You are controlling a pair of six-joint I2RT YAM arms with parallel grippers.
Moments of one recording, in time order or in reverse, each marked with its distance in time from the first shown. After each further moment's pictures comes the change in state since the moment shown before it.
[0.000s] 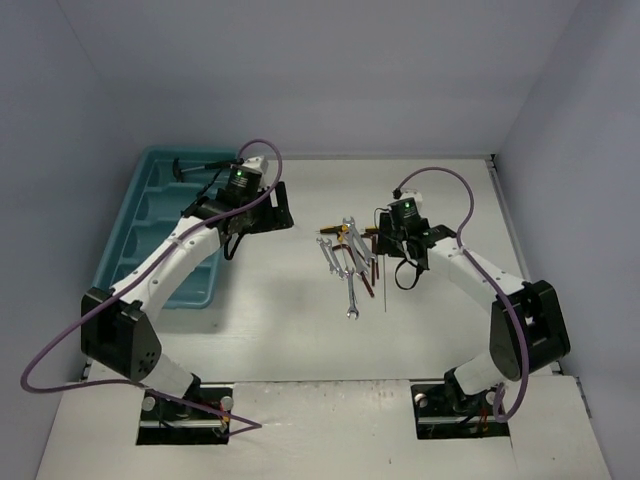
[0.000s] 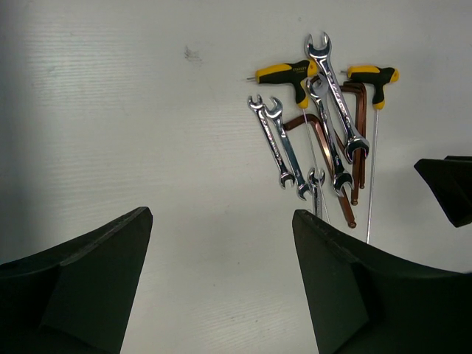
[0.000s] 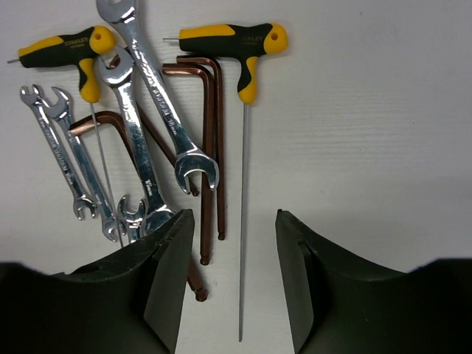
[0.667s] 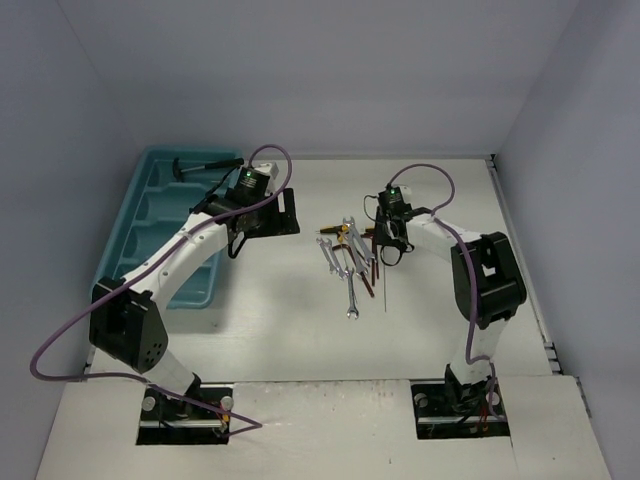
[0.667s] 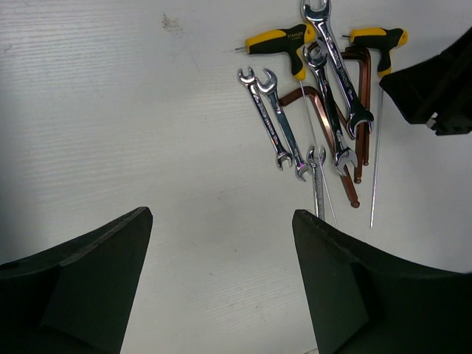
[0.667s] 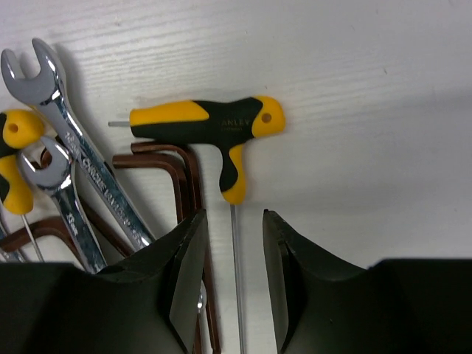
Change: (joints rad) left arm -0.026 0.069 0.022 -0.031 0.060 0.017; right arm -0.065 0.386 0.204 0.049 0.014 0.017
